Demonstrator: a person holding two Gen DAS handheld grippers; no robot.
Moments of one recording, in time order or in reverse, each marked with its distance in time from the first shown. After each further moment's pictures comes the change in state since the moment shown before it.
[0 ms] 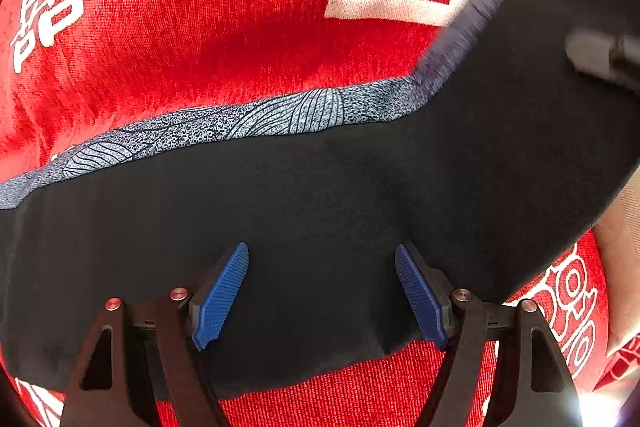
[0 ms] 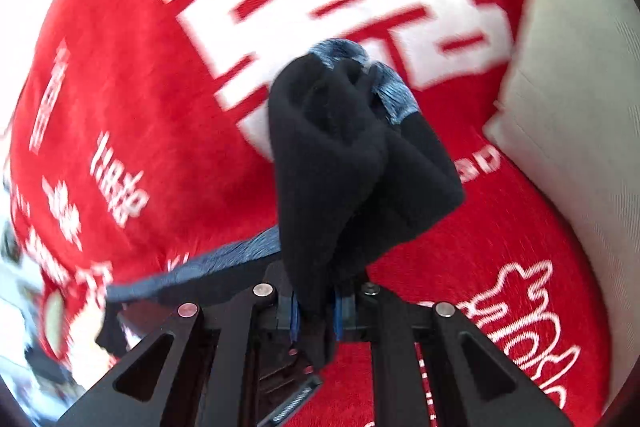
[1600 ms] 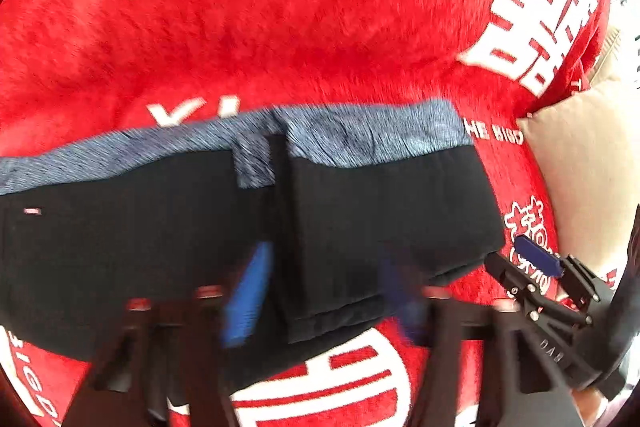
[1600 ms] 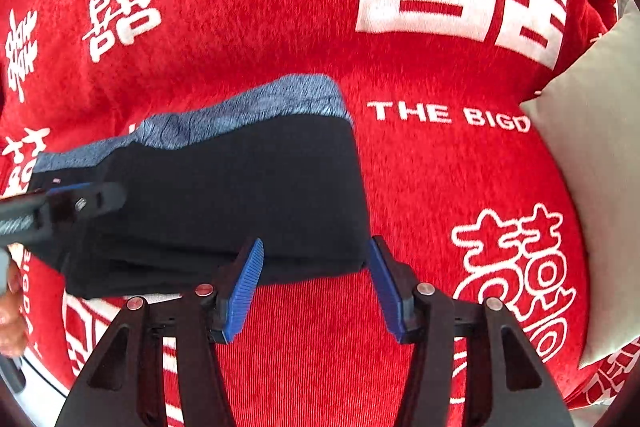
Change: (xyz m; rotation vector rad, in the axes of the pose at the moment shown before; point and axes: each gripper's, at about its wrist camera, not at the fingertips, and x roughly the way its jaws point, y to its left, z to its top) left arm -0.073 0.184 0.039 -0.111 0.285 -0.169; right arm 0.057 0.105 -0.081 -0.272 0.237 -0.289
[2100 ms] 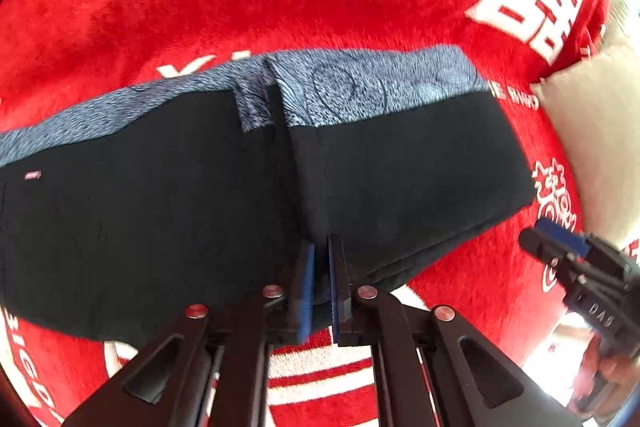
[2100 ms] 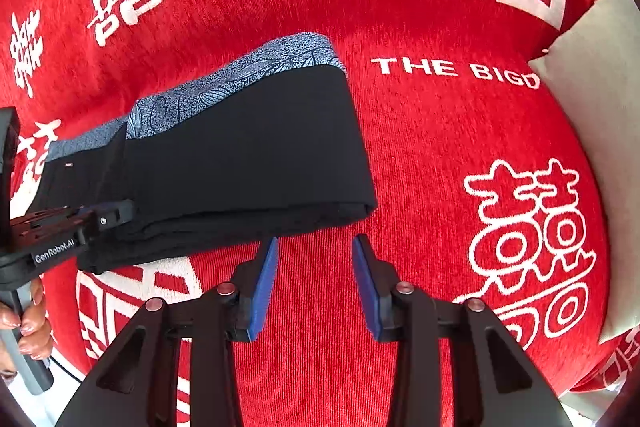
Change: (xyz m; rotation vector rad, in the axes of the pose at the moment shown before) left arm 0.001 0.007 -0.038 0.021 -0.026 0.075; right arm -0.002 -0.008 -0.029 0.047 0.068 0.068
